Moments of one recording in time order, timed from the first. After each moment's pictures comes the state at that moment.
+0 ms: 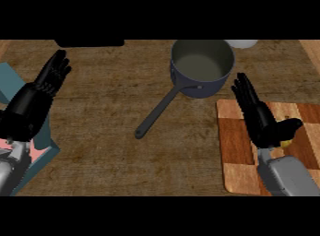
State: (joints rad) left arm -0.29 0.51 -0.20 -1.64 0.25 0.15 0.11; right arm -0.25 -0.26 0.22 -1.37 -0.29 -0.16 -0.13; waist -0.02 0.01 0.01
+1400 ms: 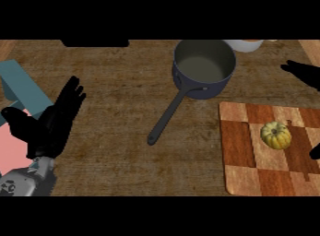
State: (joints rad) left arm -0.16 0.32 -0.20 -1.64 0.29 0.28 0.26; right arm -0.44 -1.06 0.36 -1.80 0.14 0.32 0.48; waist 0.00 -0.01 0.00
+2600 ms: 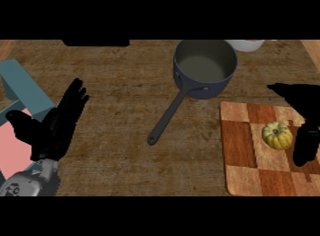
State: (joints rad) left arm -0.14 0.27 -0.18 -1.65 0.24 0.25 0.27; right arm -0.57 -0.88 0.49 -1.66 0.11 0.62 0.93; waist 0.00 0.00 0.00
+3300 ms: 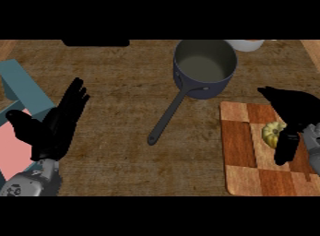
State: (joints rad) left arm -0.14 0.23 -0.15 -1.67 0.20 0.23 0.29; right arm -0.49 -0.71 0.43 -1.66 0.31 0.62 0.94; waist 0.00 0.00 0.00
